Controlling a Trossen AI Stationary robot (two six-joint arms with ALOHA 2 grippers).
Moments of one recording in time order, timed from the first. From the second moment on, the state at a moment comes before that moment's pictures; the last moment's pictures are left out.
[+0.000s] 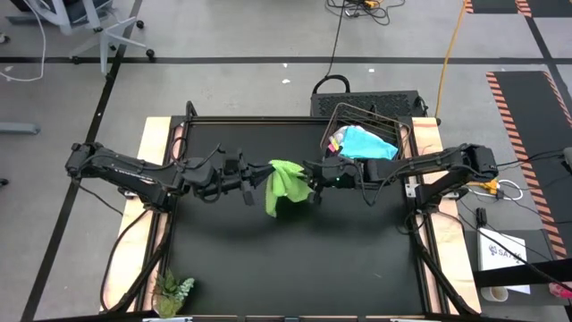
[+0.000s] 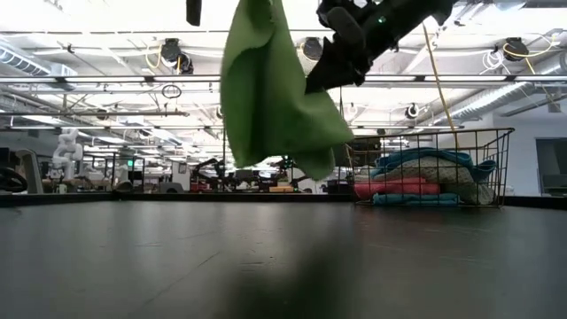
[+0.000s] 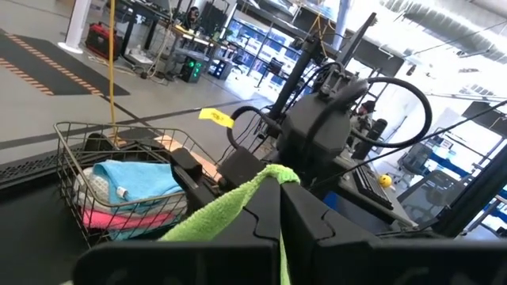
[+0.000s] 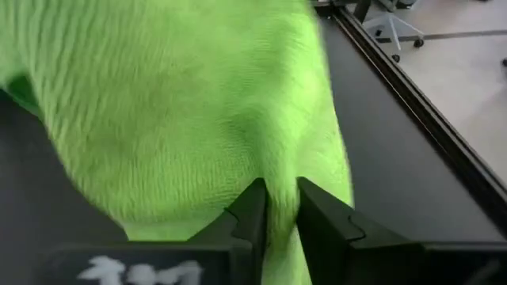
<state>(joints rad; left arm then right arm) -0.16 1.19 0.86 0.38 -0.42 -0.48 -0.01 1.46 0.96 -0.09 0.26 0.10</state>
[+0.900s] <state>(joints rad) -0.05 1.19 0.86 0.30 -0.42 -0.49 0.15 1.48 0.96 0.15 0.39 0.02</state>
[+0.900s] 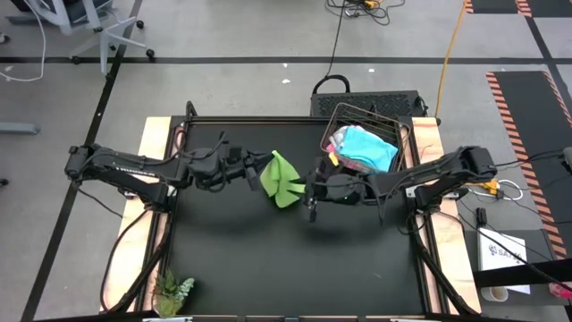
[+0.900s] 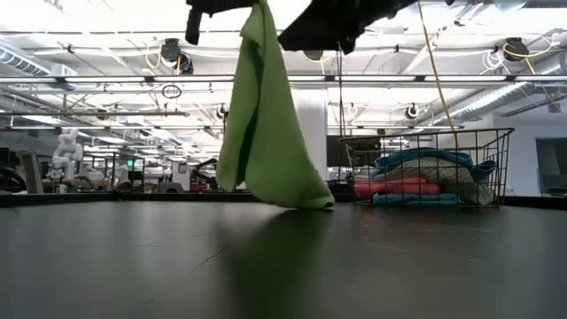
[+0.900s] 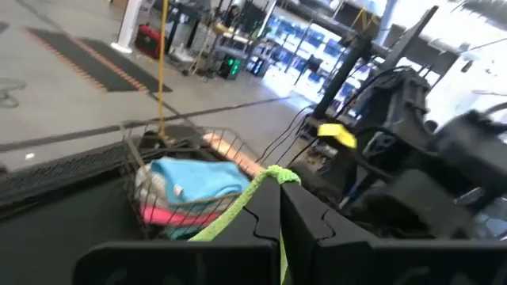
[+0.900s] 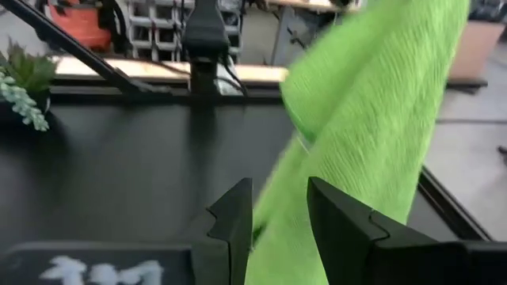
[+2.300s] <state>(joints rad) 0.00 1.42 0.86 0.70 -0.29 -0.49 0.13 1.51 0.96 0.10 0.71 -0.17</state>
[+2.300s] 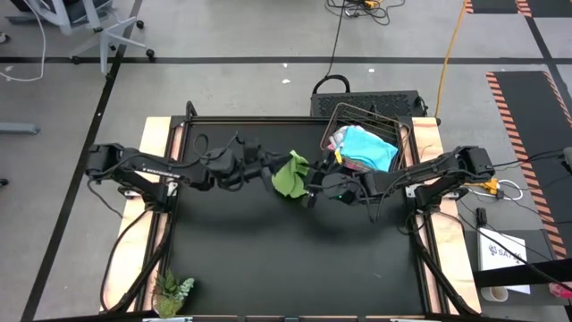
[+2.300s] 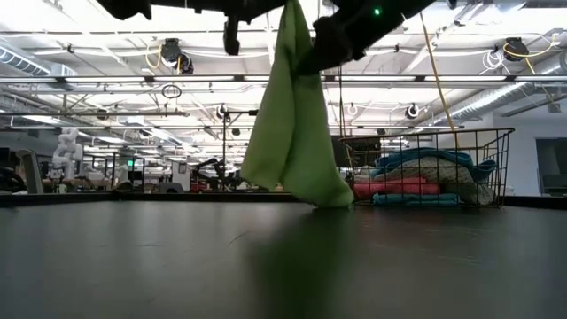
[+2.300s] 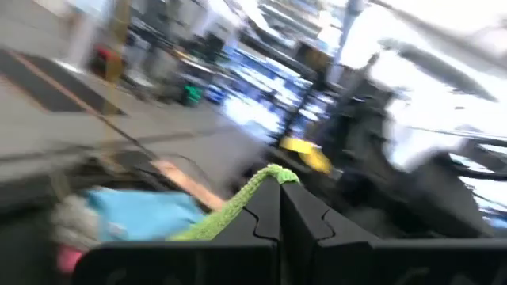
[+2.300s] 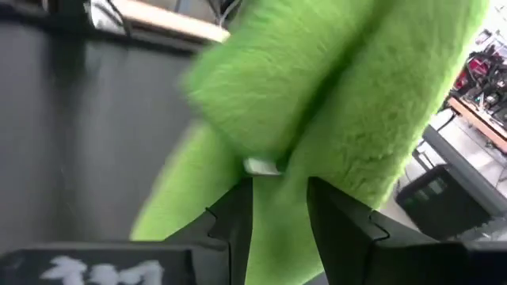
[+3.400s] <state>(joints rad) -0.14 1.42 0.86 0.81 0.37 -0.90 0.13 1.50 0.96 0.03 0.36 0.00</state>
